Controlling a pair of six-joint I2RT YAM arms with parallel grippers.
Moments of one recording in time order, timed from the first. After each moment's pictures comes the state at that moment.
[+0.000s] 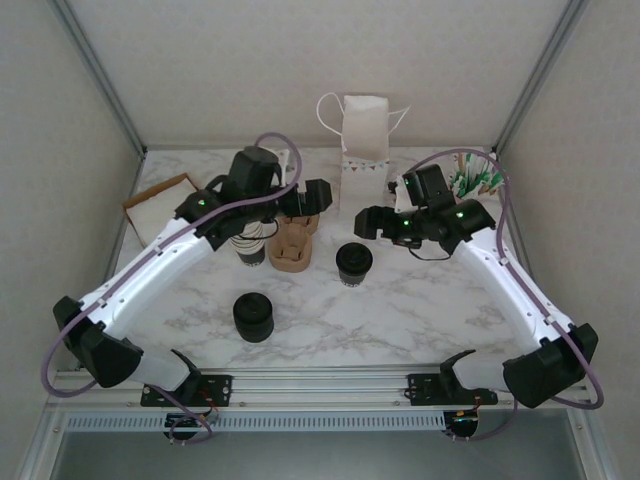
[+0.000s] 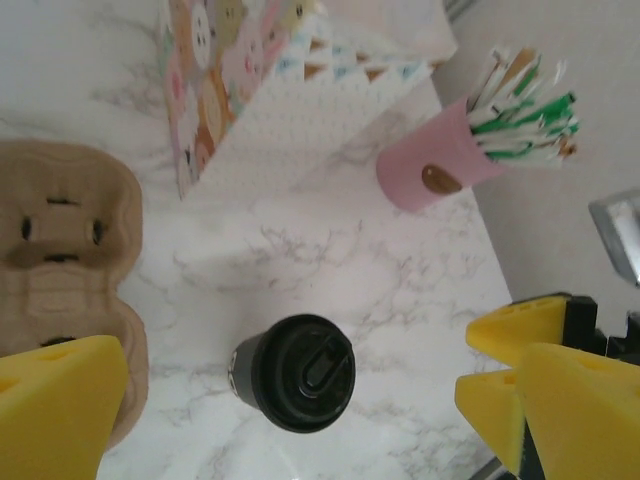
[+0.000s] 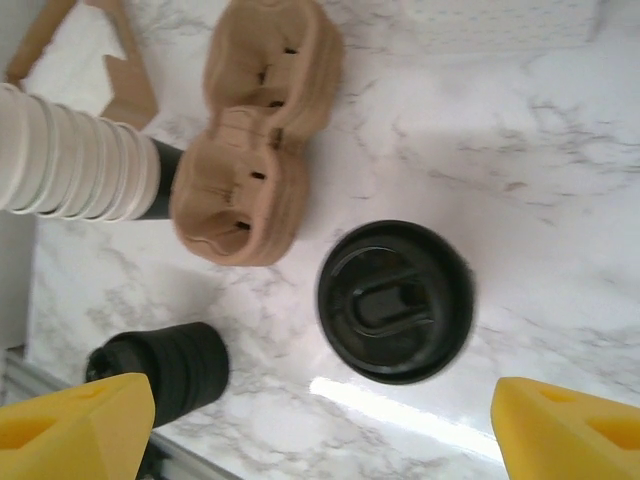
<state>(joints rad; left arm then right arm) -0.63 1.42 1.52 -0.66 0.08 -0.63 0.48 1.28 1.34 -0.97 -0.28 0.50</state>
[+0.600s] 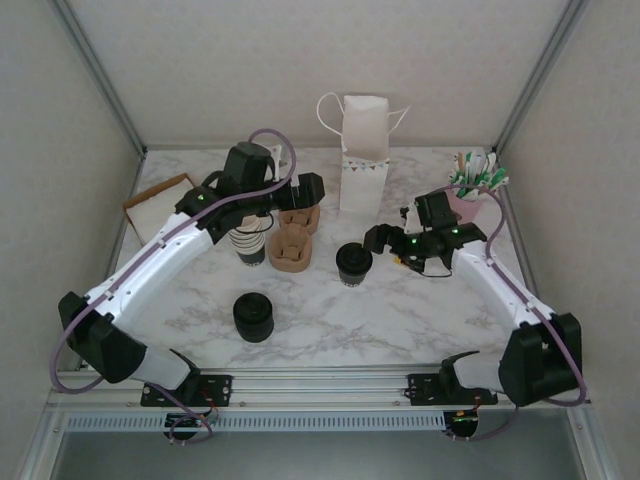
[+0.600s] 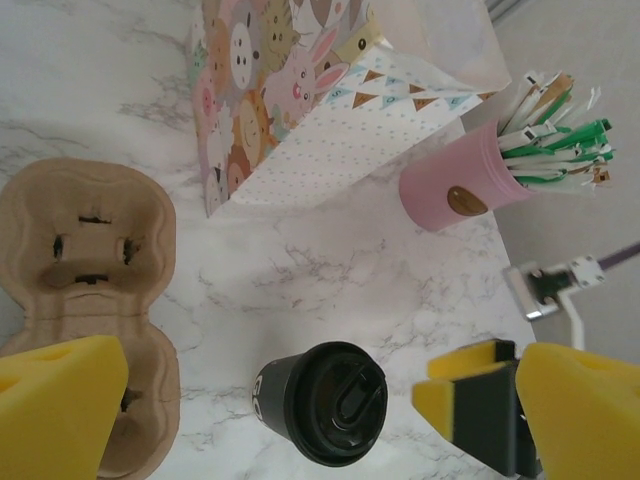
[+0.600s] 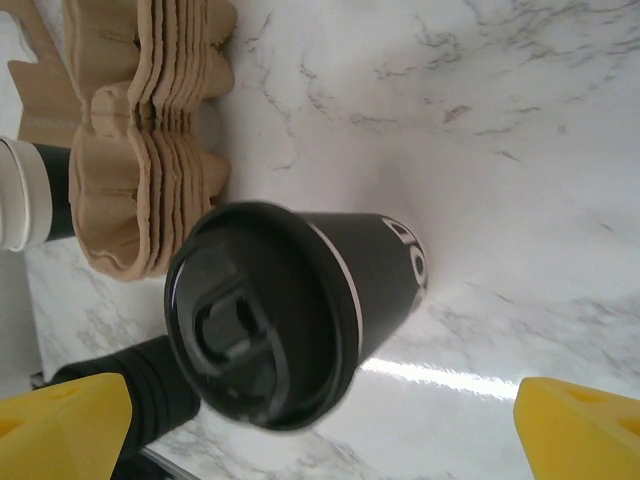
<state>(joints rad) -0.56 1.46 1.48 -0.60 0.14 -0.61 0.32 1.32 0.97 -0.67 -0.47 0.56</state>
